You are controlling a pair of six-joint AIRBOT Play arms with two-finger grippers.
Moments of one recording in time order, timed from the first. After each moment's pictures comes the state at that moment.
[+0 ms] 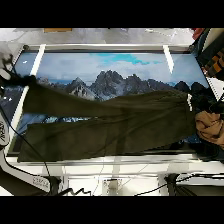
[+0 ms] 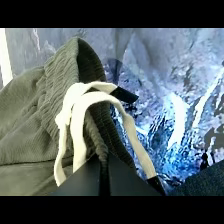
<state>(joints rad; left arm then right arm) 0.34 -1.77 1.79 1.38 -0.85 -1.39 -0.73 -1.48 1.11 -0.66 0.94 0.82</state>
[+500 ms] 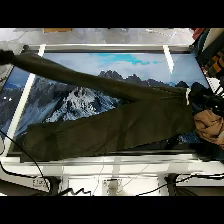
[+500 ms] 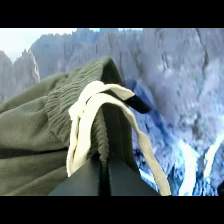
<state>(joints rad) 0.36 -1.65 1.94 1.52 -0.98 -1.39 -0.59 -1.48 1.11 -0.64 0.71 0.82</state>
